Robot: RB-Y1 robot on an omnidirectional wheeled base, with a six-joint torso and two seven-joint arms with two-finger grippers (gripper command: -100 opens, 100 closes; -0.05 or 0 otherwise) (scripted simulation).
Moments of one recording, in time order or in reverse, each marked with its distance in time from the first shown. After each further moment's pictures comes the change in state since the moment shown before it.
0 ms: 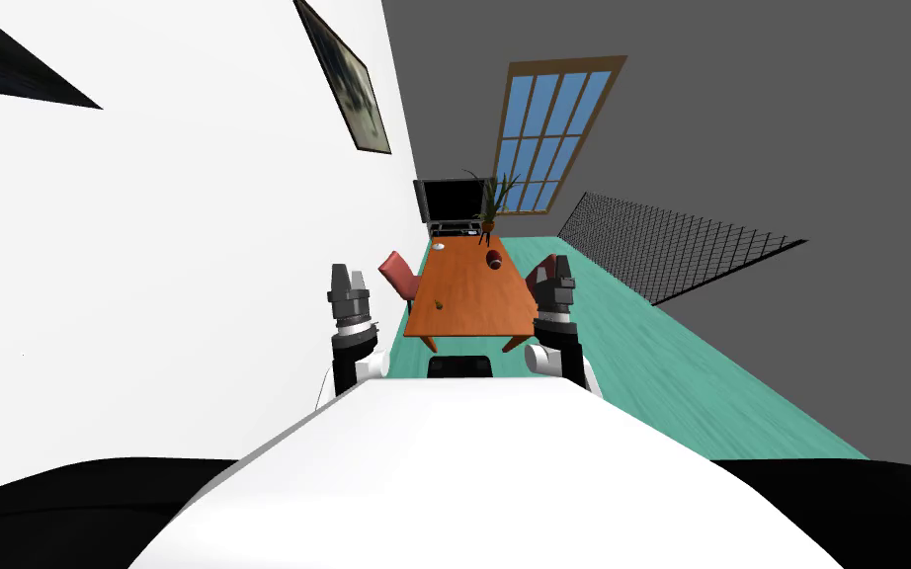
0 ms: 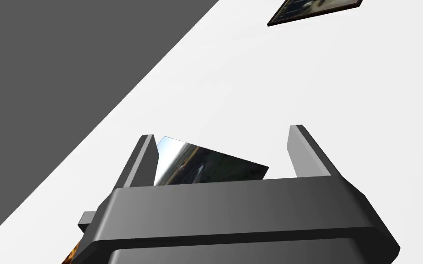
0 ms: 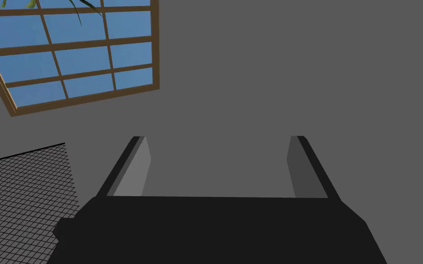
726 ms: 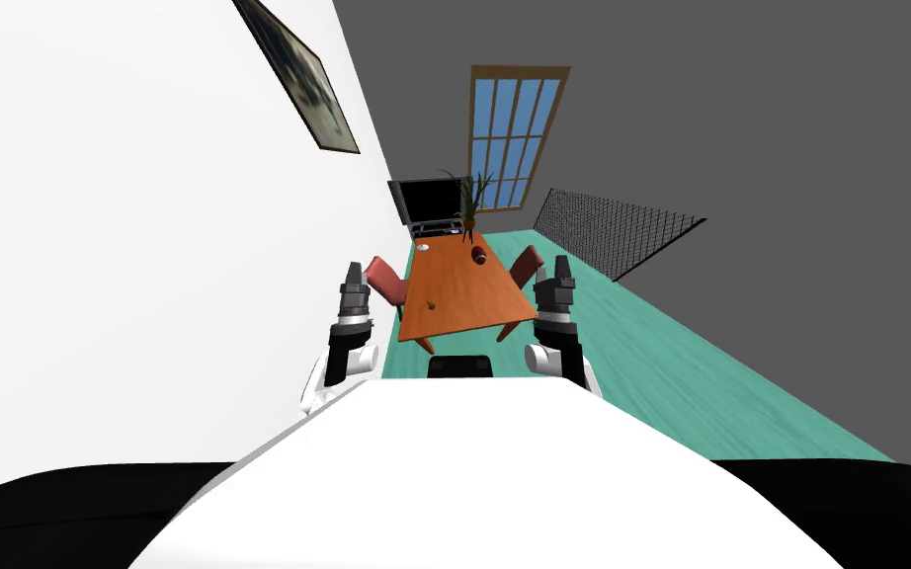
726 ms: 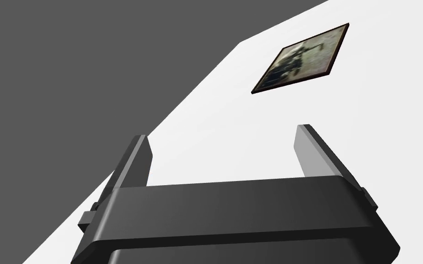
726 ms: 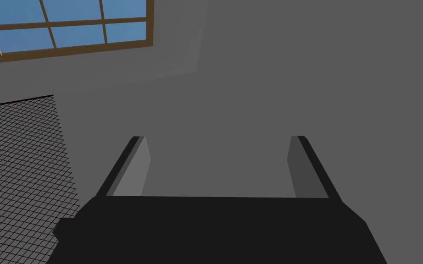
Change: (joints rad) left arm -0.091 0.189 0.069 0.094 0.030 0.146 -0.040; right arm 0.000 0.000 0.000 0.000 0.000 0.000 0.000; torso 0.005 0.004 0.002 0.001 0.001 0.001
